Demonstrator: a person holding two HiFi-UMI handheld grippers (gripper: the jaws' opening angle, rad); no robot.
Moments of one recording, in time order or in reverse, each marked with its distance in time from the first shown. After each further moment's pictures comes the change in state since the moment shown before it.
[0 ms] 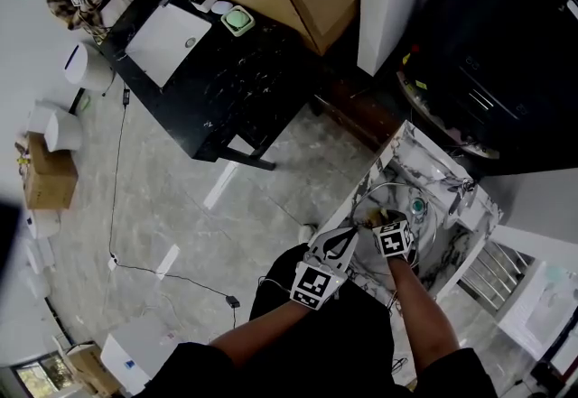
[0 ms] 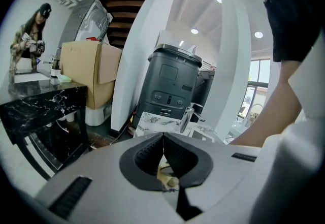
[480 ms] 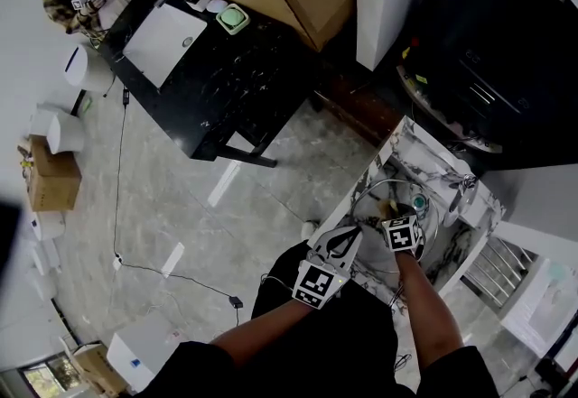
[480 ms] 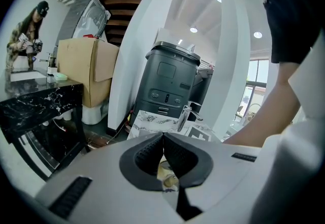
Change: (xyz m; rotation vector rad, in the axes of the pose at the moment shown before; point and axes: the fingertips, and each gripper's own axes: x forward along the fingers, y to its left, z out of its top) left arm 0.010 -0.010 -0.001 0.006 0.022 -0.024; right arm -0.002 -0.034 -0.002 0.033 -0.023 -0.052
